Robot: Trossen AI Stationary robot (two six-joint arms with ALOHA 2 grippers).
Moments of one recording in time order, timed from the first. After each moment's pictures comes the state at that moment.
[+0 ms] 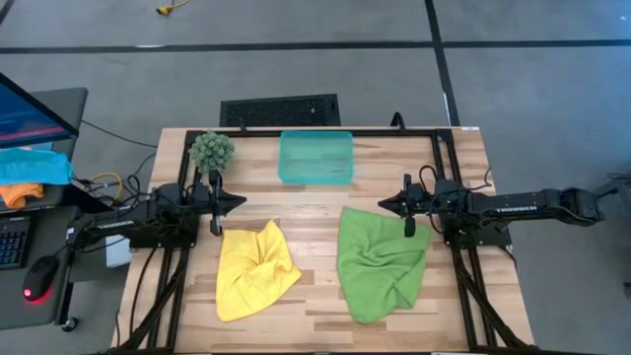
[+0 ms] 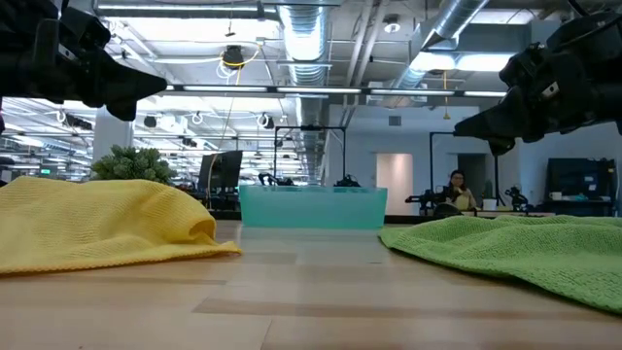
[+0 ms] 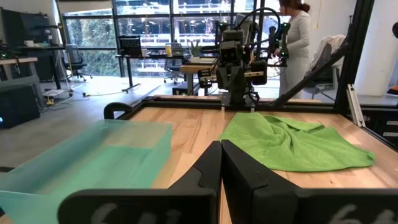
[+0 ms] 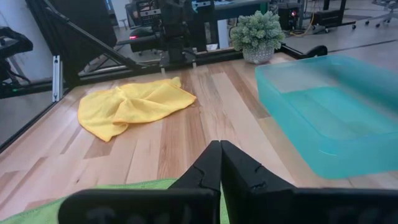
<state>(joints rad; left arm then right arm) 0.20 0.01 0.01 0.04 0.06 0.00 -0.17 0.65 0.01 0.47 -0.13 0.08</state>
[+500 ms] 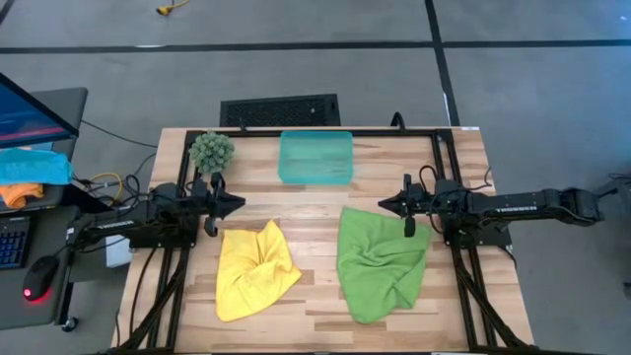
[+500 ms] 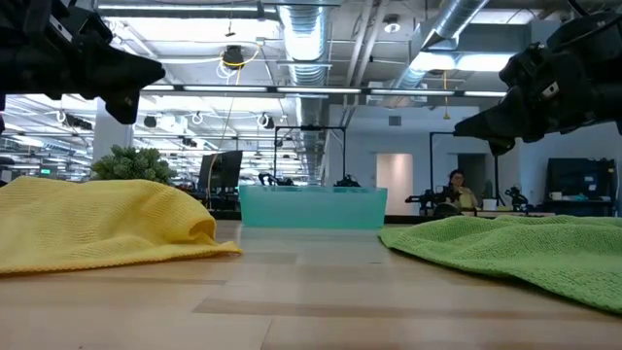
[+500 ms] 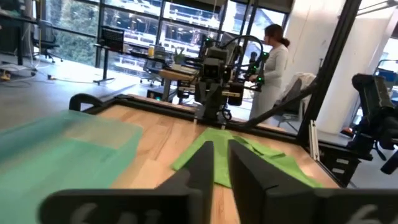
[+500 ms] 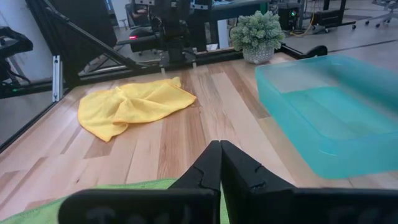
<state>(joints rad) 0.19 0.01 0.01 0.10 0.12 -0.23 -0.17 0.65 0.01 0.47 -0.13 0.08</state>
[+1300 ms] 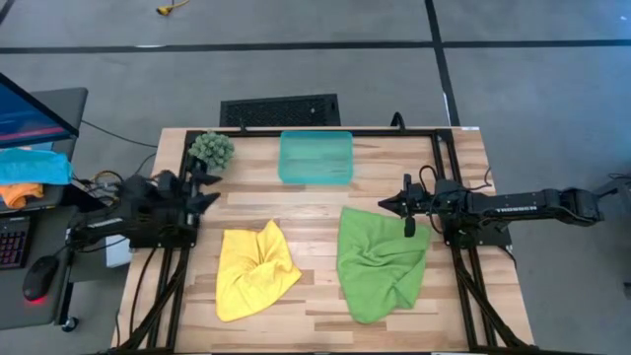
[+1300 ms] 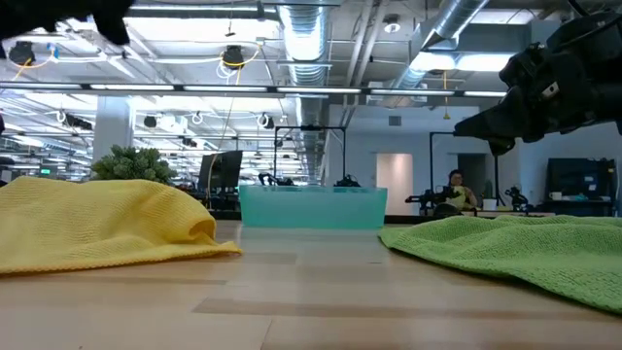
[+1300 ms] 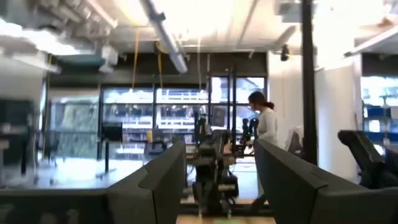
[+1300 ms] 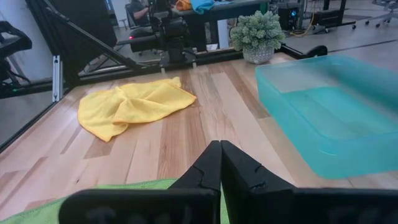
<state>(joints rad) 0.19 0.04 0.24 0.23 0.15 -0.05 -0.17 0.65 0.01 0.47 -0.13 0.08</state>
